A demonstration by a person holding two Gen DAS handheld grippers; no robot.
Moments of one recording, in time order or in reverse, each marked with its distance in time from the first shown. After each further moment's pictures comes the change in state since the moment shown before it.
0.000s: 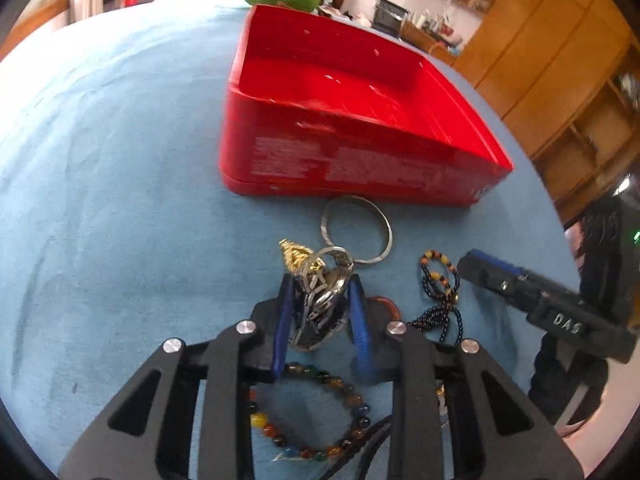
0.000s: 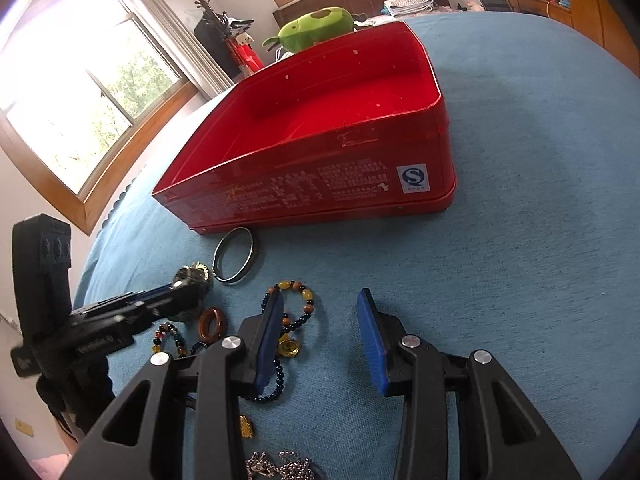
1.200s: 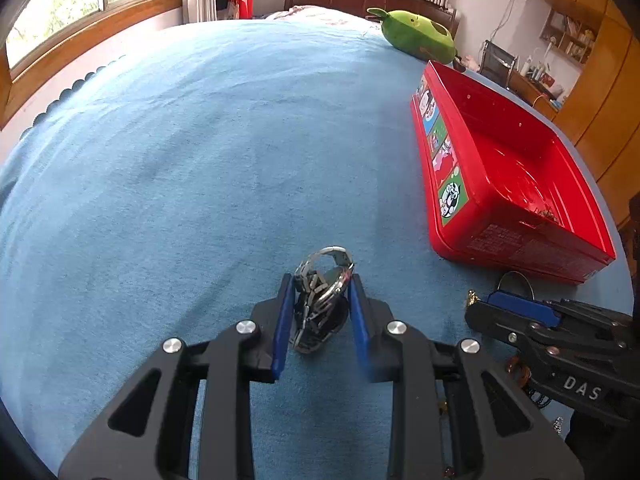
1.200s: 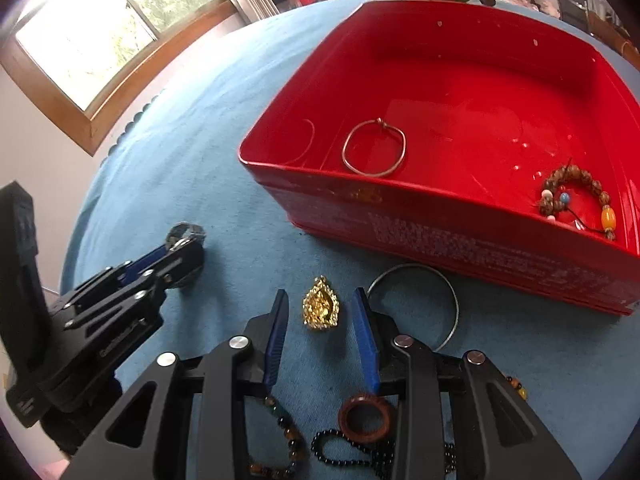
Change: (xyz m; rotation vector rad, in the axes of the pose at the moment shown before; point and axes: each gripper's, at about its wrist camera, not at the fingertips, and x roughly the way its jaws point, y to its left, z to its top) left arm -0.044 0.075 0.003 -0.187 -0.113 0.353; right arm 0.092 0.134 0.042 -0.221 0.246 -0.023
